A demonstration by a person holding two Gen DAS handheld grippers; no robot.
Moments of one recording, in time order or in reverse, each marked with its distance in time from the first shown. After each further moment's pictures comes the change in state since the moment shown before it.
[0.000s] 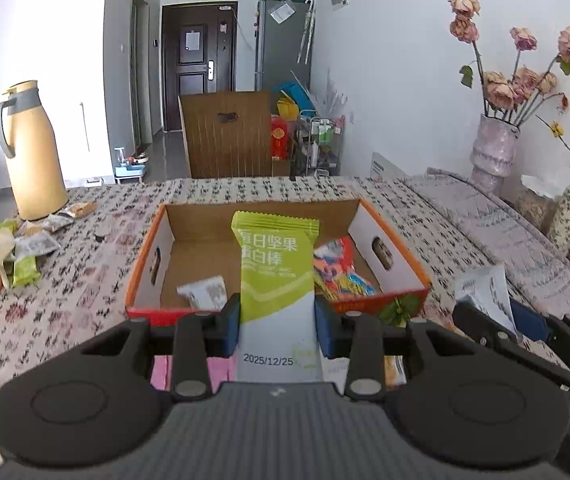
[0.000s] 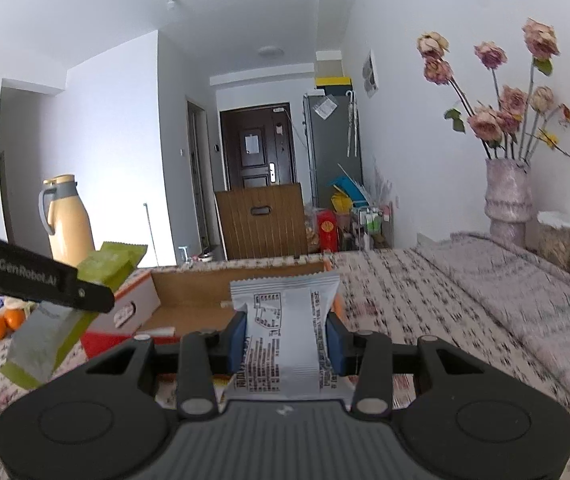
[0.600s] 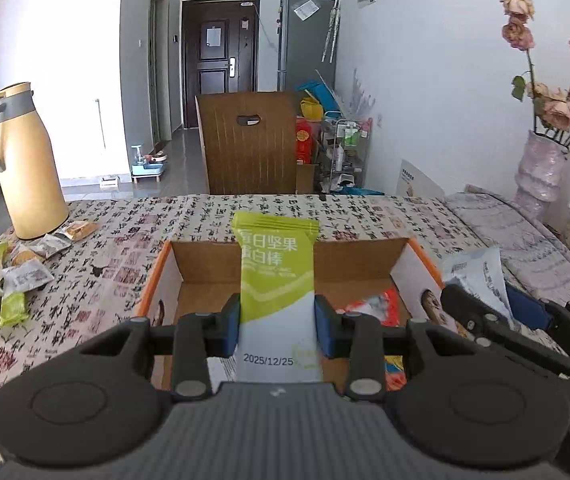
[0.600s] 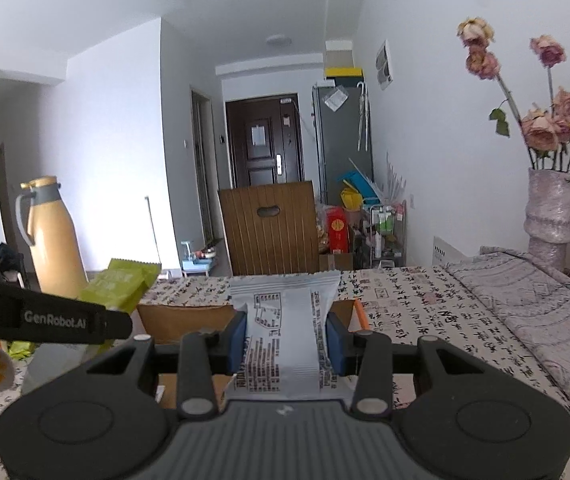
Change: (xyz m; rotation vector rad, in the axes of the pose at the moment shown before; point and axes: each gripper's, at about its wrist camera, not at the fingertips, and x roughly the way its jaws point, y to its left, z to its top) left arm 0.091 0.020 0.058 -0.031 0.011 0.061; right arm 0.119 0.017 0.054 -0.014 0.046 0.009
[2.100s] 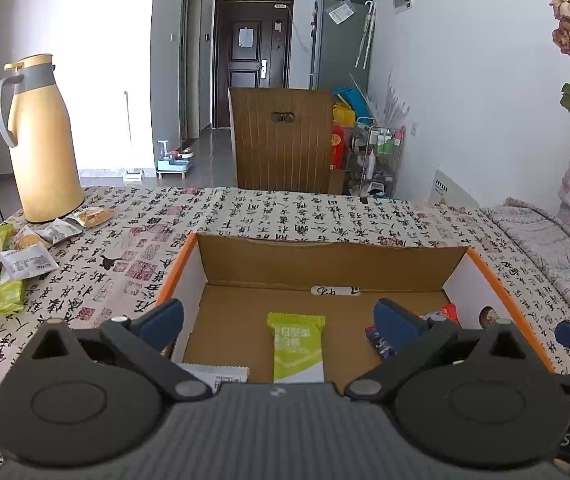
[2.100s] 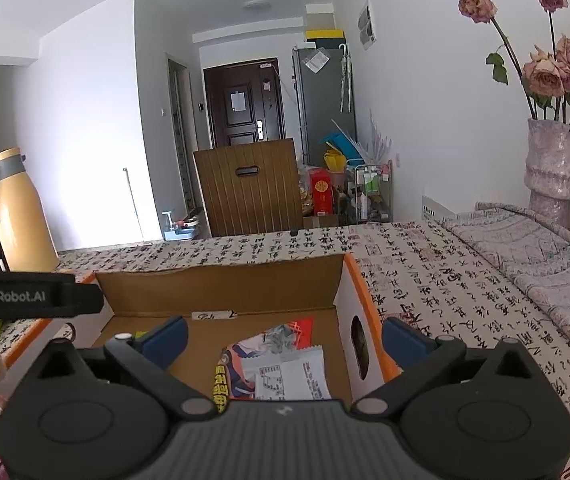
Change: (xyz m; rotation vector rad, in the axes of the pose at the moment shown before) left arm 0.052 0.026 -0.011 -0.066 -0.020 0.069; right arm 0.055 -0.011 -0.022 0.039 0.098 -0.046
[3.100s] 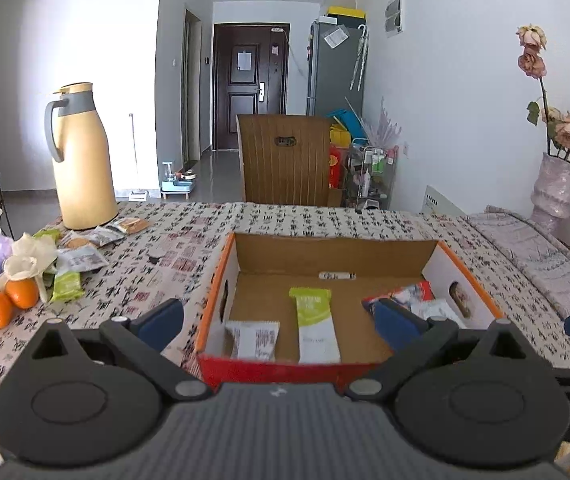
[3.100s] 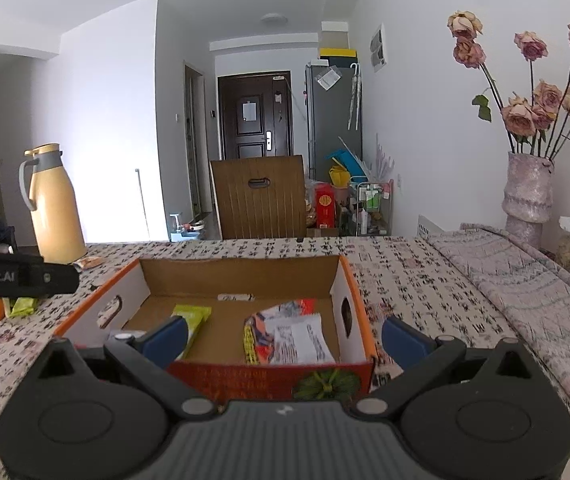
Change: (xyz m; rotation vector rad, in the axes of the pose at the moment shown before) left arm -0.114 0.029 -0.035 0.016 -0.067 -0.010; right arm -0.110 0.014 -0.024 -0.063 -0.030 0.001
